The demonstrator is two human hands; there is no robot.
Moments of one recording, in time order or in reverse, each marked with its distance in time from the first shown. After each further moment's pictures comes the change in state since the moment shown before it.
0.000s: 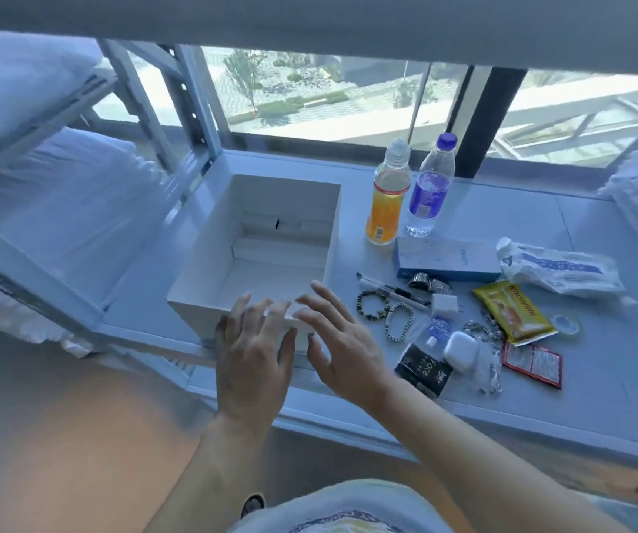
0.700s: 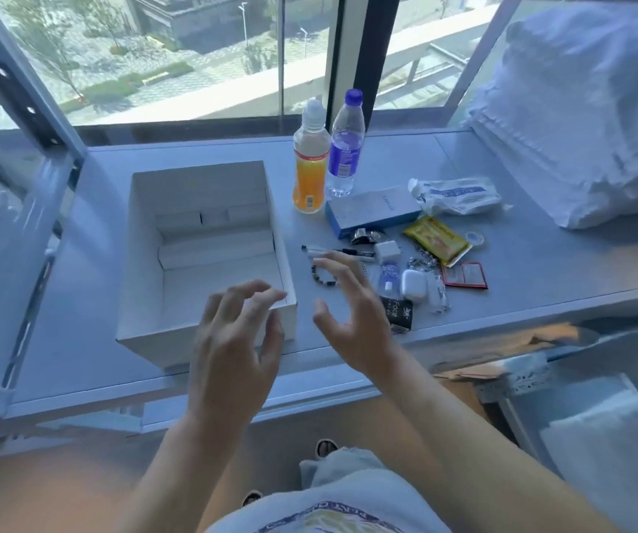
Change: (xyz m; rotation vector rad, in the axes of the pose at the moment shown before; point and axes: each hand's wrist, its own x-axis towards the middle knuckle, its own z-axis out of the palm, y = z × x) left_hand 0.035 -0.026 -0.035 -0.446 -0.049 0.421; right_hand -0.008 -0.039 -0.015 -0.031 0.335 0.514
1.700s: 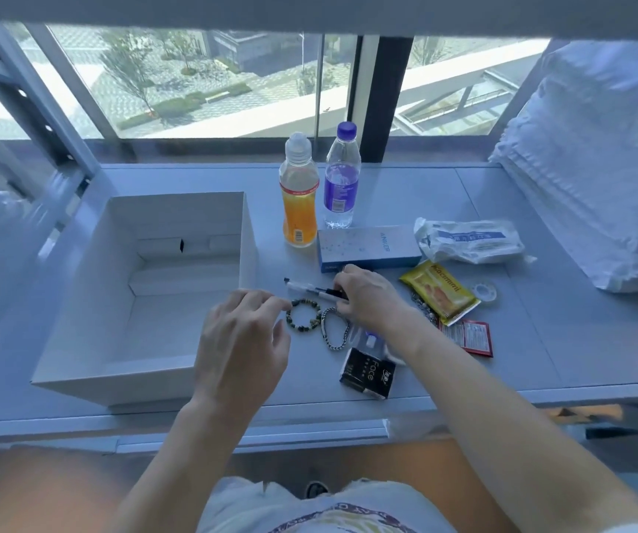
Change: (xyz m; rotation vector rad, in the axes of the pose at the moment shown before) left_hand 0.073 0.035 0.087 0.335 -0.186 -0.161; right_hand 0.117 0.148 -0.047 -0.625 -0.648 0.141
